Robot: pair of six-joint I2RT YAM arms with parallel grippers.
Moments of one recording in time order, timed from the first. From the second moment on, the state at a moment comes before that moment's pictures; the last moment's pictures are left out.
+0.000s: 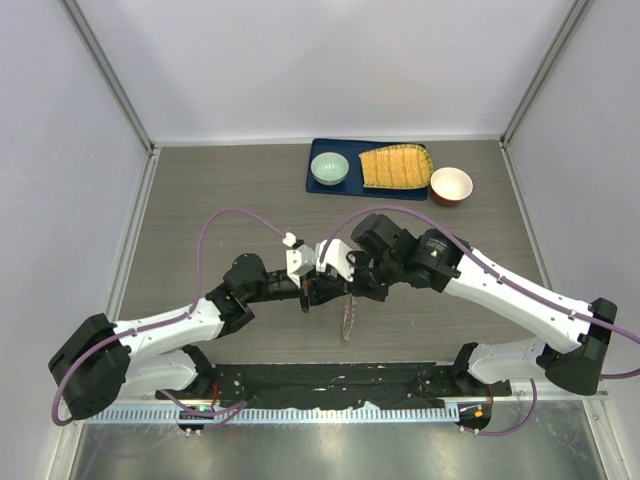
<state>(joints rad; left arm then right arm) -0.87 1.13 0.46 0.73 0.60 -0.16 0.99 1.26 1.28 -0.98 -0.18 -0.40</state>
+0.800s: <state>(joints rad) -0.87 1.10 0.41 0.77 0.51 -0.18 0.99 1.03 1.10 -0.66 -0.06 -0.29</state>
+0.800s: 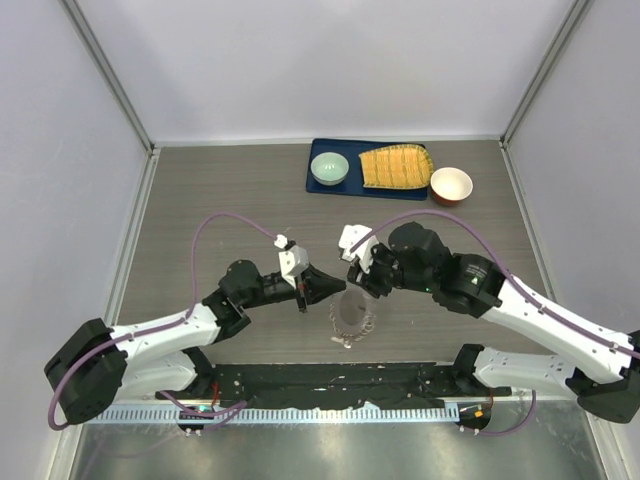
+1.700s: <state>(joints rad) -1.06 1.54 0.74 0.35 0.25 -0.30 0.43 0.97 0.62 -0.47 0.00 0.42</state>
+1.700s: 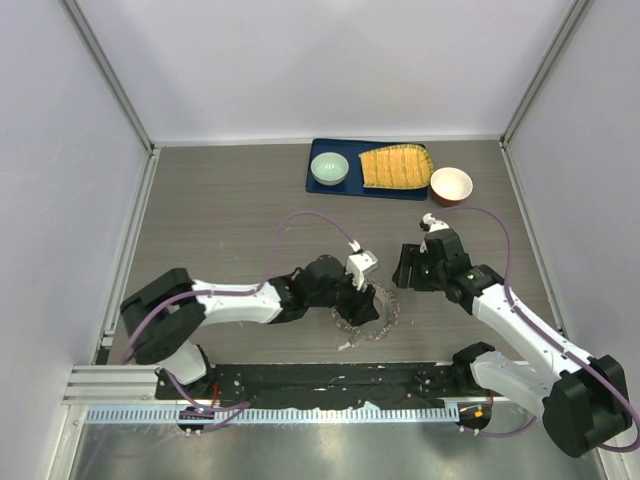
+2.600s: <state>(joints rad) -1.02 1.61 0.77 0.02 0.07 -0.45 0.43 1.13 0.43 -0.24 -0.29 0.53</state>
